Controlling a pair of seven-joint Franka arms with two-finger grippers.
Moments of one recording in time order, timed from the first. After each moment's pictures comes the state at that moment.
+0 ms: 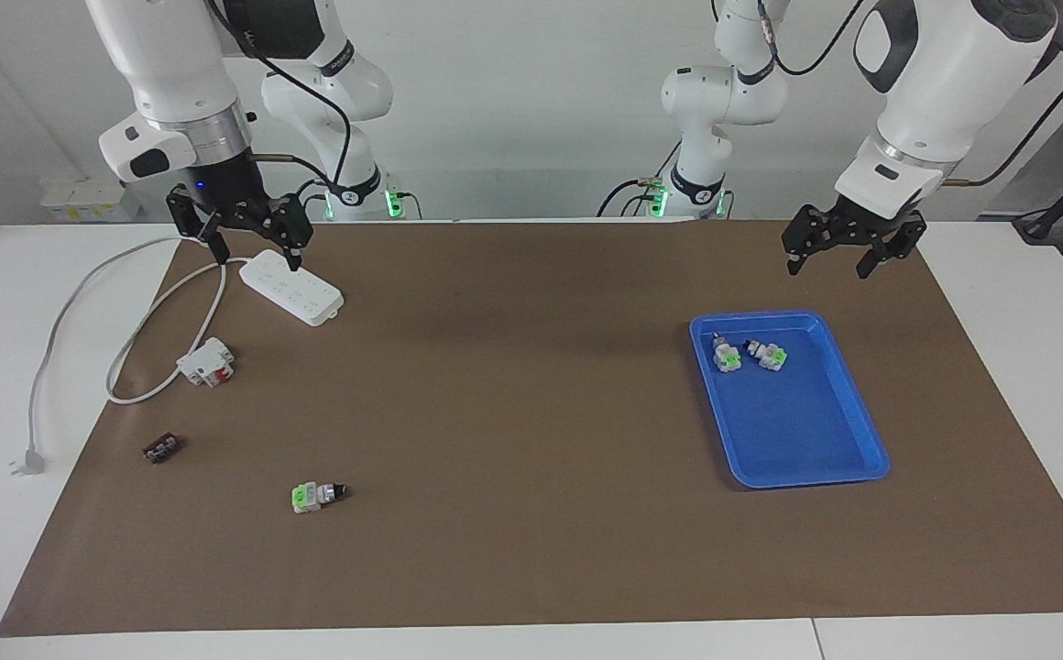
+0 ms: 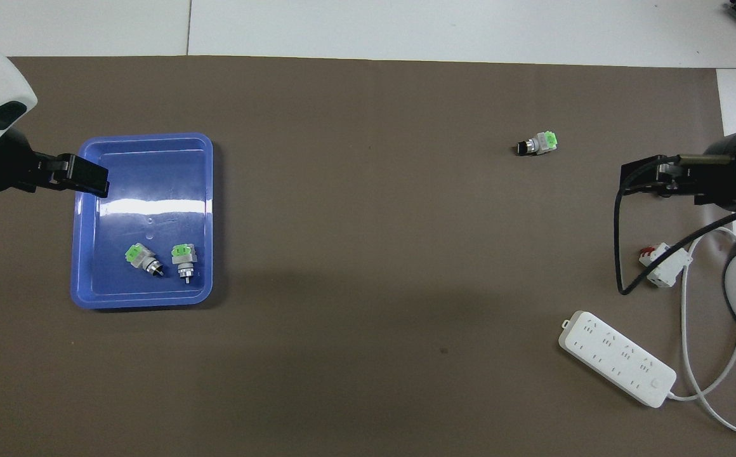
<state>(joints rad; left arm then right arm) -0.19 0.07 0.07 -1.53 -0.02 1.59 0.02 0.06 -0.02 0.02 -1.60 -0.04 1.66 0.24</state>
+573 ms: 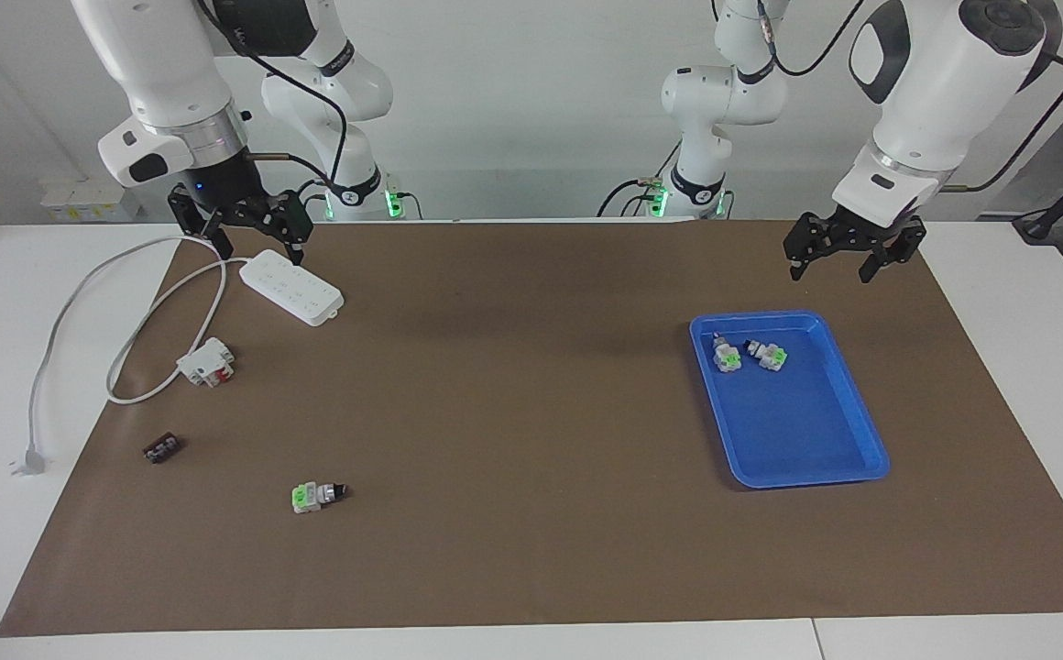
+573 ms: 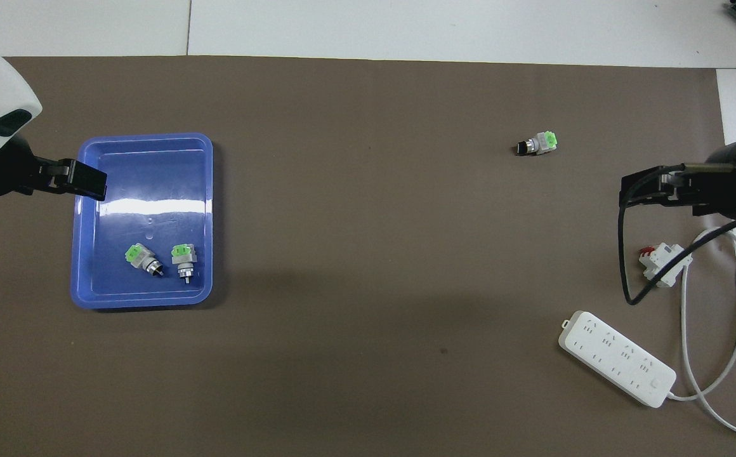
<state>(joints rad) -0.19 0.06 0.07 -1.55 0.01 1.61 0.02 0.06 -0.02 0.01 -1.61 0.00 1.60 0.17</state>
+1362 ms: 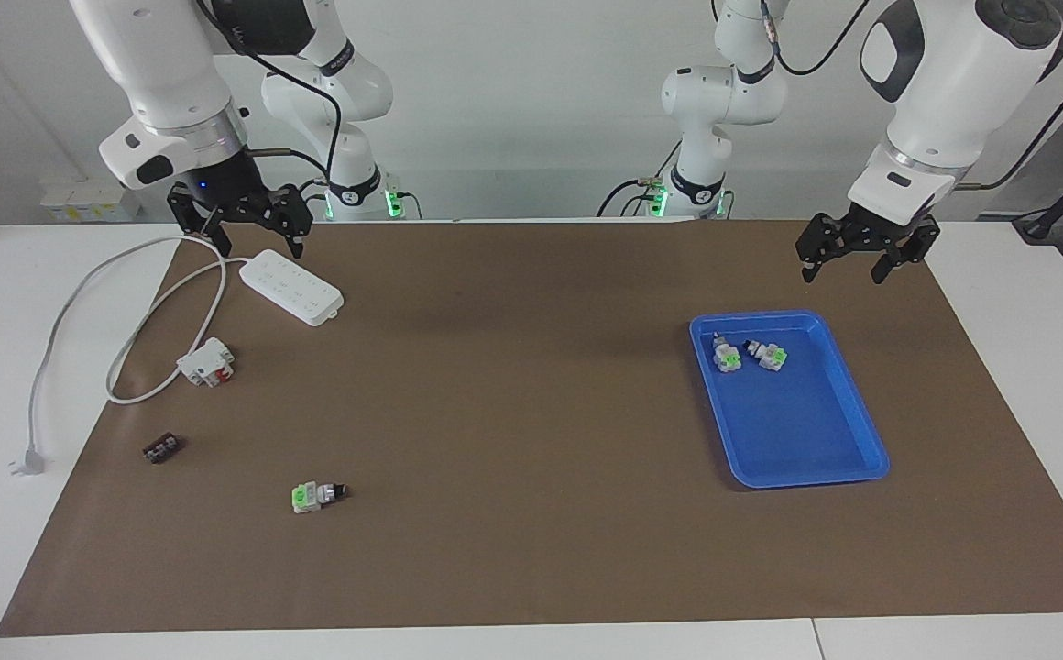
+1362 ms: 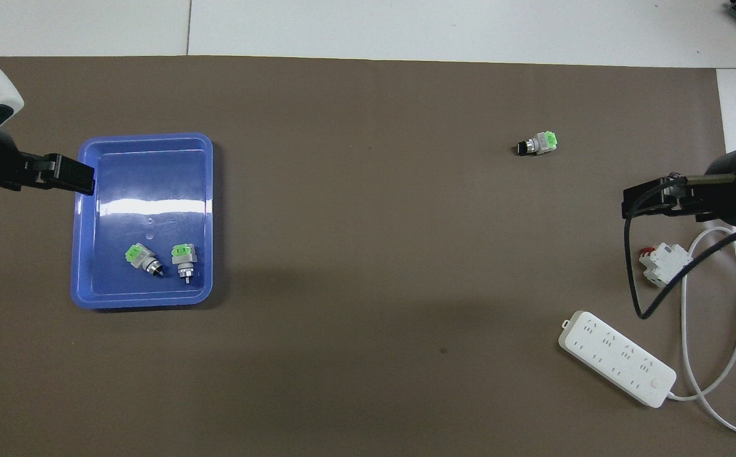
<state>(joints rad) -0.17 0.06 0.07 -1.55 0.01 1.63 0.02 0.06 -0.03 0.01 -1.61 -0.01 1.59 0.13</state>
